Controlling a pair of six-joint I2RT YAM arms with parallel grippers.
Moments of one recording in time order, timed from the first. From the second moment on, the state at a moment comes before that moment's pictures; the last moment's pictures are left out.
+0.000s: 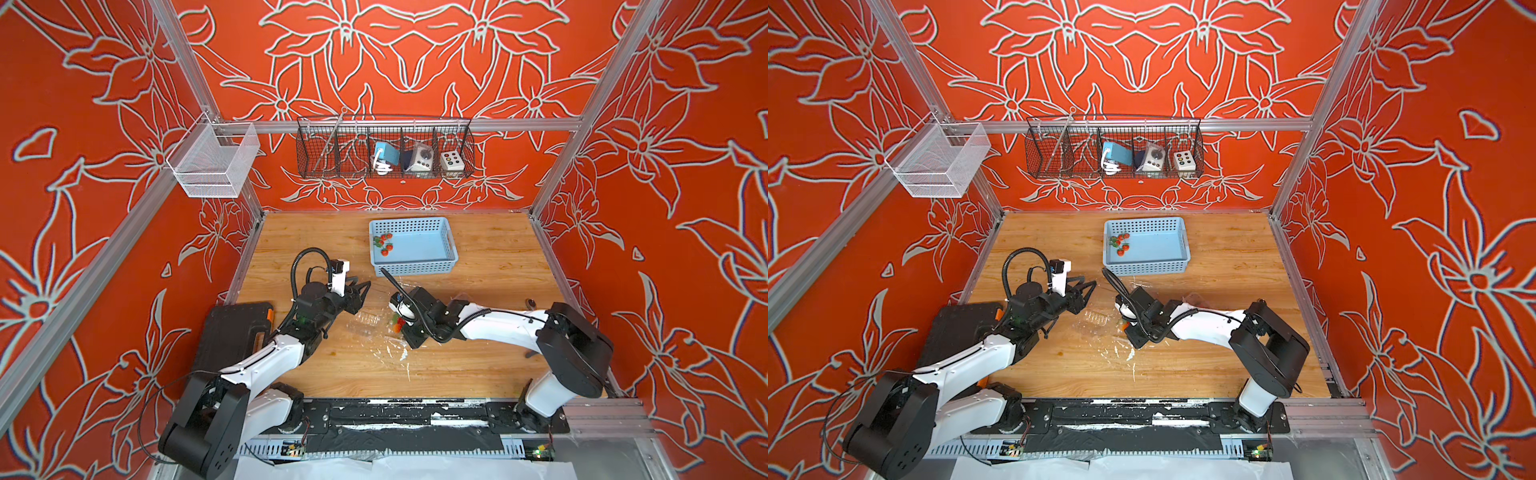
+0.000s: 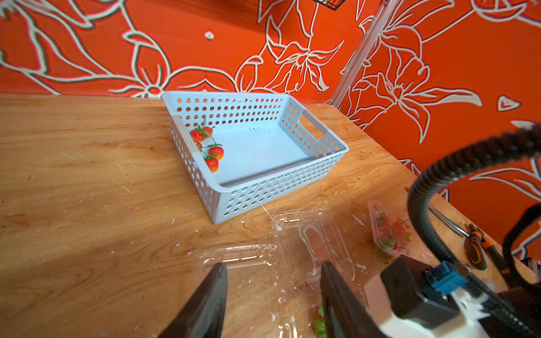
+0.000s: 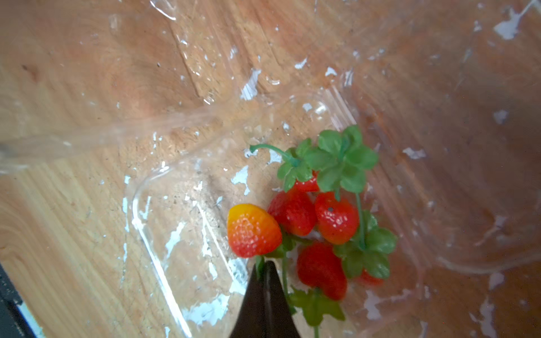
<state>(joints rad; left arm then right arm) -0.32 1.13 0.37 0.54 0.30 -0.26 0.94 1.63 0.89 -0.33 -0.10 0.15</state>
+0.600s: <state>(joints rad) -0.37 1.21 0.42 0.52 0.29 -0.24 0.93 1.62 0.87 -0.42 0.16 0.24</state>
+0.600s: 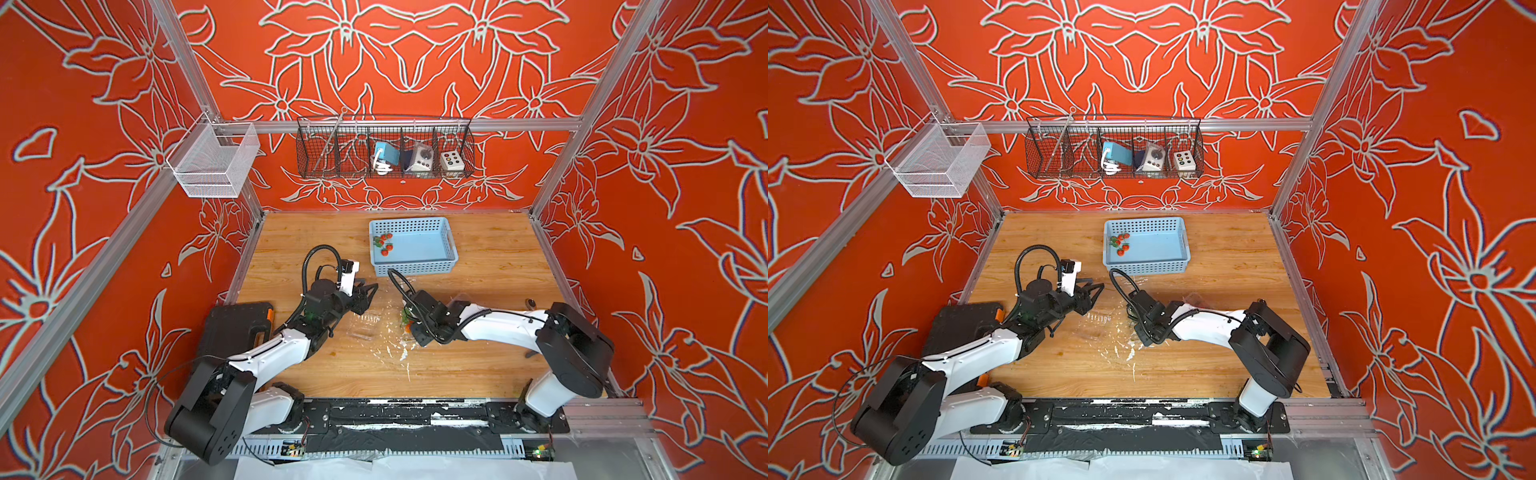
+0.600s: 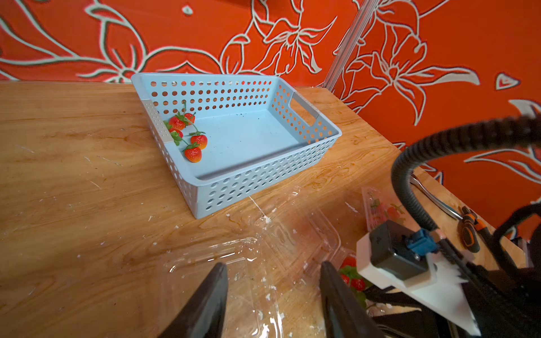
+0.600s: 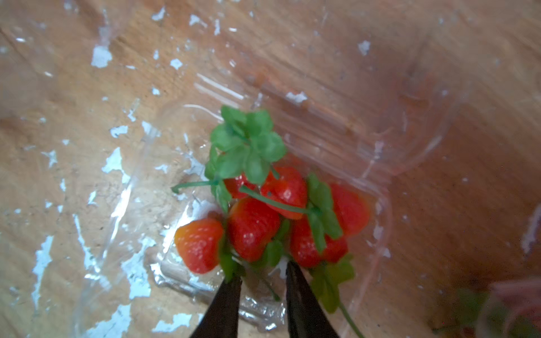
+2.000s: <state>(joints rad) -0.42 1.51 0.62 0.51 0.32 -0.25 0.92 1.37 0.66 -0.42 0.23 0.33</state>
